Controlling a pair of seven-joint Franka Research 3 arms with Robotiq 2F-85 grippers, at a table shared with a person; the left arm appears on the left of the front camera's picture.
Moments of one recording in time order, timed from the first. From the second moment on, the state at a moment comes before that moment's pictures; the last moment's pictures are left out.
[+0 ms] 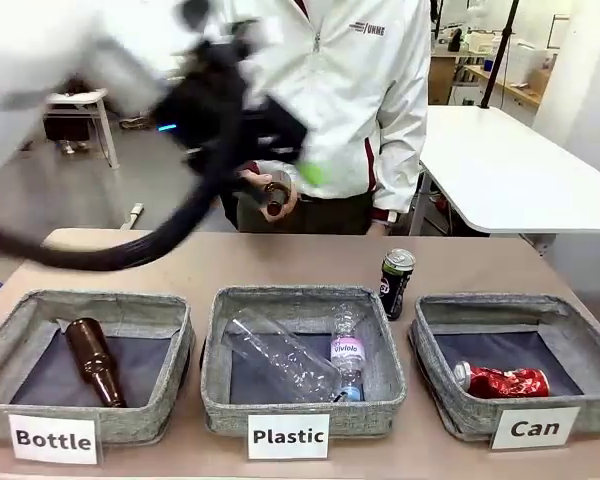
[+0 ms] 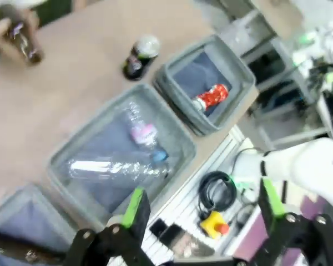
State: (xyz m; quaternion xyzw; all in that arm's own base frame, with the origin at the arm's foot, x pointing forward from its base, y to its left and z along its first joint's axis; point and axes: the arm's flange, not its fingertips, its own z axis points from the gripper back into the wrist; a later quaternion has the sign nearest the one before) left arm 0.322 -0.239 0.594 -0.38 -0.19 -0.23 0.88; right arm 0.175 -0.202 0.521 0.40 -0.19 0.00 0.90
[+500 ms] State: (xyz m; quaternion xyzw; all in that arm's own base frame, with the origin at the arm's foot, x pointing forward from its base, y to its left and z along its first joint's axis) left arm 0.278 0.030 0.563 -0.45 -0.21 0.00 0.87; right arm 0.195 -0.133 0.525 0.37 -0.16 0.04 0.91
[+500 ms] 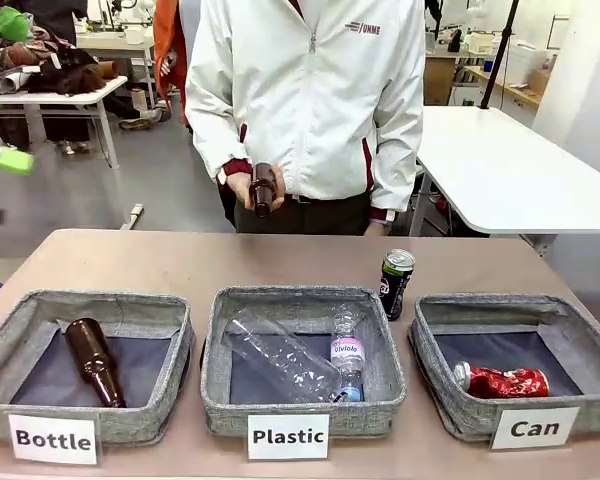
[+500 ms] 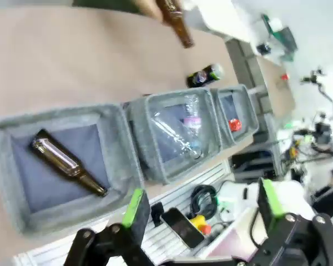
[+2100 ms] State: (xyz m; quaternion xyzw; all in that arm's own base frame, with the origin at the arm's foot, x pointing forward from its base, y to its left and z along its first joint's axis) left arm 0.300 0.218 0.489 -0.51 -0.12 -0.05 0.85; right arm 0.207 -0.105 0.538 0.43 -0.16 0.05 0.89
